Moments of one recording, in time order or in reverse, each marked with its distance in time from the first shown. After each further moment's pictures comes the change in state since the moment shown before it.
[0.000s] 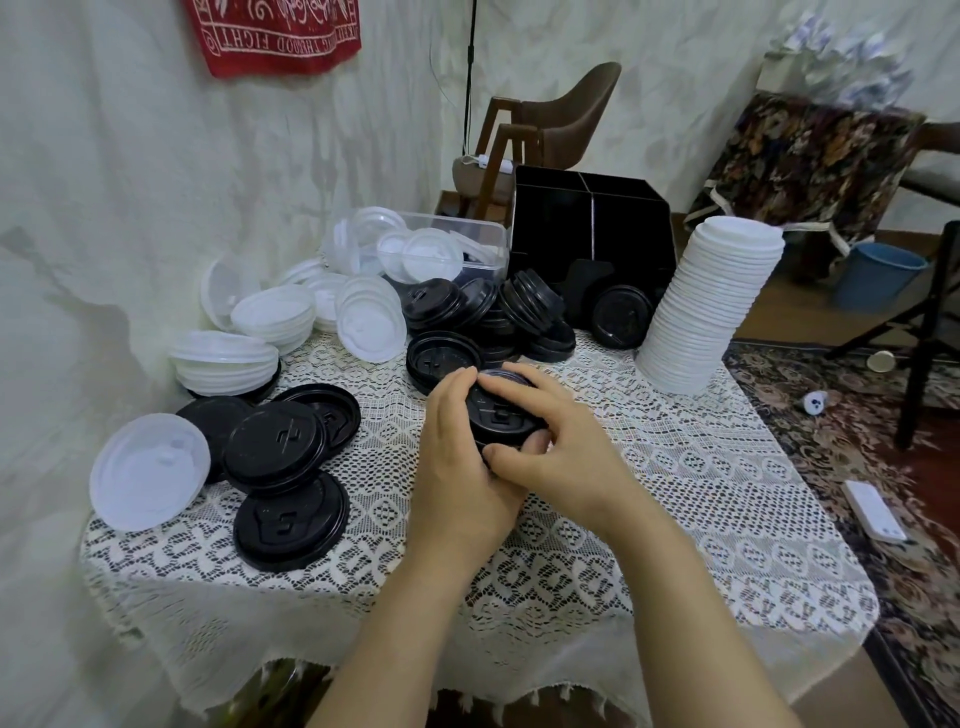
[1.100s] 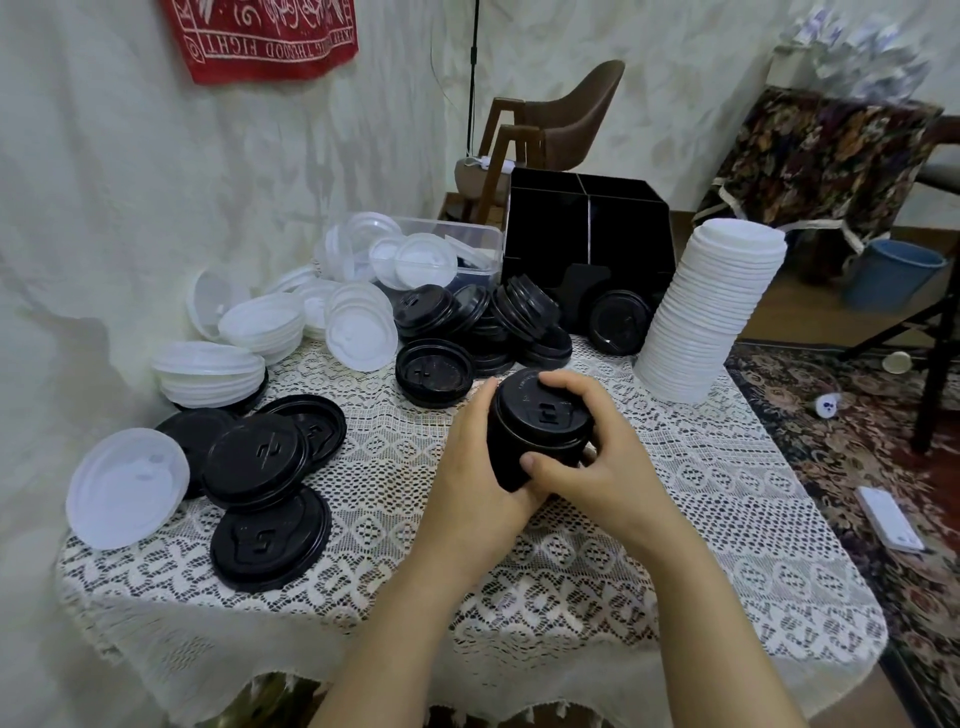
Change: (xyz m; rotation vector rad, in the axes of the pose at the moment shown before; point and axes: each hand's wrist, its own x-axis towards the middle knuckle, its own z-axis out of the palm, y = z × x) left_hand 0.008 0.009 0.011 -0.117 -0.213 -0.103; right_hand -0.009 0.024 -0.027 0.213 0.112 0.026
